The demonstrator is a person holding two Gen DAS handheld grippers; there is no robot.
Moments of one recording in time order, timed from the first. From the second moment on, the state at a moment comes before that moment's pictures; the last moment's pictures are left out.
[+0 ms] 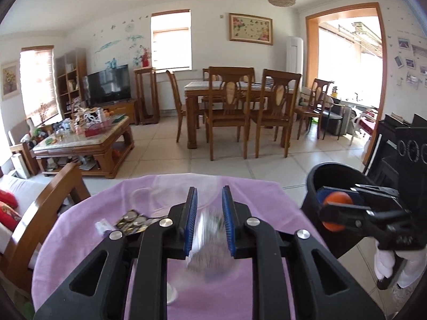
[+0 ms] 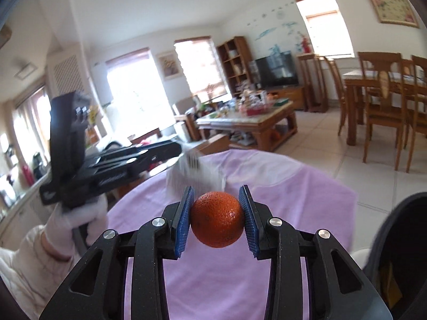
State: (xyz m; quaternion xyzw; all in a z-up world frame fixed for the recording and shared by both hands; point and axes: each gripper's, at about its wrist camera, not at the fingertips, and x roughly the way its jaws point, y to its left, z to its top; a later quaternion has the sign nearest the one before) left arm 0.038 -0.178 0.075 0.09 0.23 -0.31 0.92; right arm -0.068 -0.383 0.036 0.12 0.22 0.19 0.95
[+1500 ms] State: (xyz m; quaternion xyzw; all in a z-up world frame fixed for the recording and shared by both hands) left arm 0.026 -0.239 -0.002 0.08 0.35 -0.32 0.88; right arm -0.113 -0.481 0.006 0.17 0.23 0.14 0.95
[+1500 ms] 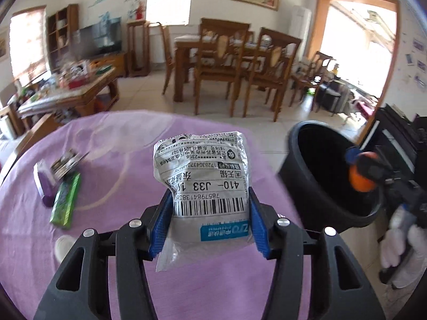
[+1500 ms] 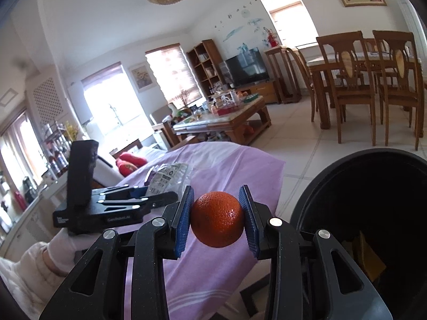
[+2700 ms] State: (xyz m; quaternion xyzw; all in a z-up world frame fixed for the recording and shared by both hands) left arm -0.023 -0.455 -0.049 0.17 0.38 -0.46 0.78; right arm -0.155 -0.632 -0.078 0.20 0.27 -0.08 0.94
